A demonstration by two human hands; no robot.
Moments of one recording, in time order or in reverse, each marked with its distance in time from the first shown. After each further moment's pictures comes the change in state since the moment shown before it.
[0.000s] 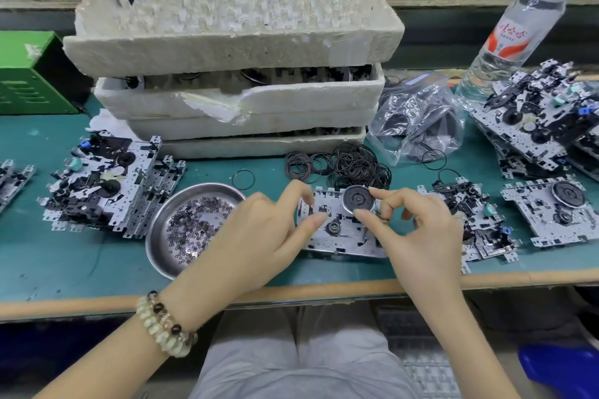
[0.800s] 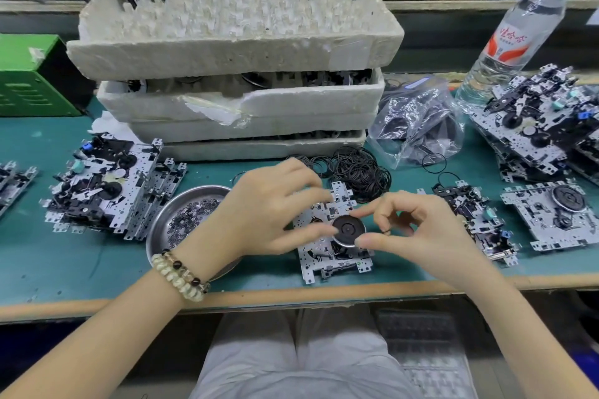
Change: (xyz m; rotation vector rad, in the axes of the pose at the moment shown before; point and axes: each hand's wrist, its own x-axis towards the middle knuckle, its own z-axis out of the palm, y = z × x) left_hand 0.037 -0.025 -0.001 0.193 0.296 0.570; right_hand 0.029 0.015 -0.024 0.275 -0.585 0.027
